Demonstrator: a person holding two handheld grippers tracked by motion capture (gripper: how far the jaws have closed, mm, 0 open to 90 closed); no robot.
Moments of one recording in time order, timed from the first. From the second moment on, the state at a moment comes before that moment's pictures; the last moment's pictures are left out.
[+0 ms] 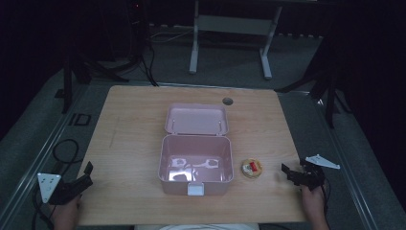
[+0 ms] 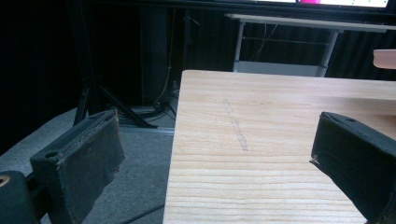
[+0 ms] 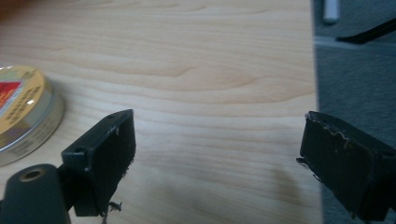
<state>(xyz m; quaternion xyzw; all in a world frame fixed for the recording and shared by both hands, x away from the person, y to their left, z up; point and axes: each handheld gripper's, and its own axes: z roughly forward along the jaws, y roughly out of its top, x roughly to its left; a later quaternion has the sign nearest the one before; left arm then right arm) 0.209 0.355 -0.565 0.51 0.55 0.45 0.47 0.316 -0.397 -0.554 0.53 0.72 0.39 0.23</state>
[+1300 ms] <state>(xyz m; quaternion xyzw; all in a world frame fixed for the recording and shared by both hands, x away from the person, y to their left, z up) 0.210 0.355 -0.565 0.52 0.55 0.45 0.47 0.326 -0.351 -0.497 0.28 0.96 0.06 0.03</state>
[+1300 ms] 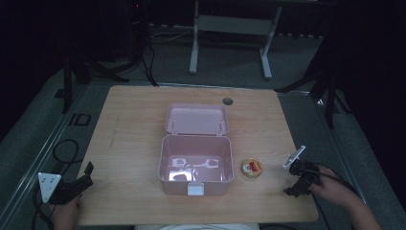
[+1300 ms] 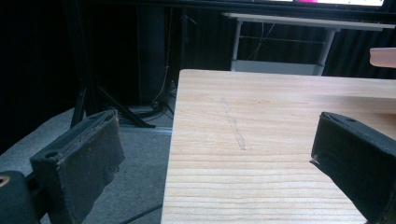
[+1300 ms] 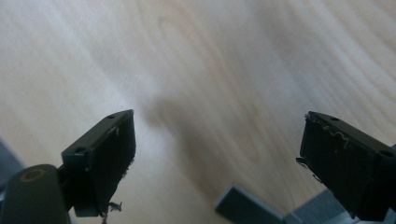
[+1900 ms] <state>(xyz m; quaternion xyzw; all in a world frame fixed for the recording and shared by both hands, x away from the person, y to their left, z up) 0.210 0.355 -0.565 0.52 0.55 0.45 0.48 0.335 -0.325 -0.485 0.25 0.97 -0.02 -0.01</state>
